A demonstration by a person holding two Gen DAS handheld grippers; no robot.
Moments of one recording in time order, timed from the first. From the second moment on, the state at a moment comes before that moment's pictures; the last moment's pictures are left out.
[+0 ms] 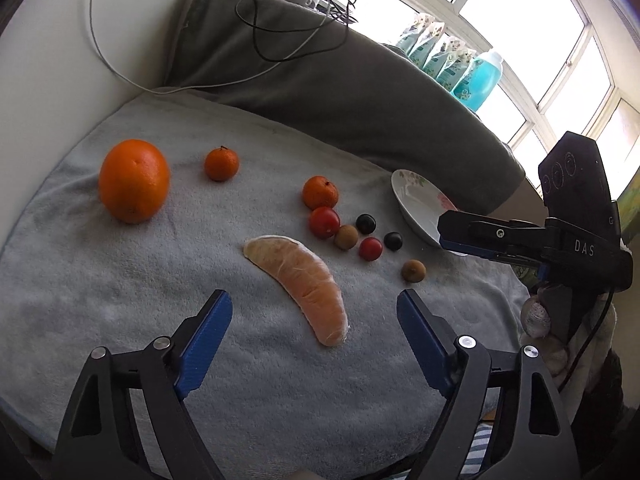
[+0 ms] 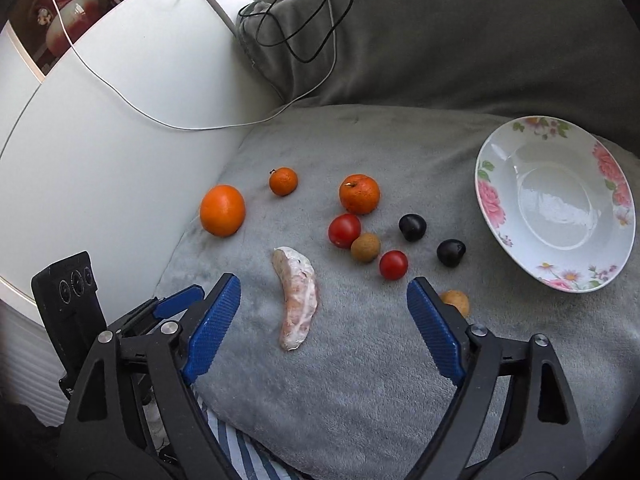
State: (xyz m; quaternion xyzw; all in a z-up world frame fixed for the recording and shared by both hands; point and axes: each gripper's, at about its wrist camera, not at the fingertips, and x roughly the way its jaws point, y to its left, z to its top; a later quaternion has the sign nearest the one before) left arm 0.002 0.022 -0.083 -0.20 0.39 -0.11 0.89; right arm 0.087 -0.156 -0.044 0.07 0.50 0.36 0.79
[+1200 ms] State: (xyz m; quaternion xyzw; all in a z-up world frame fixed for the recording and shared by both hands) left arm 0.053 0.019 -0.128 -0.28 0.47 -0.15 0.82; right arm 0.131 -0.085 -0.122 0.07 0.61 0.41 0.68
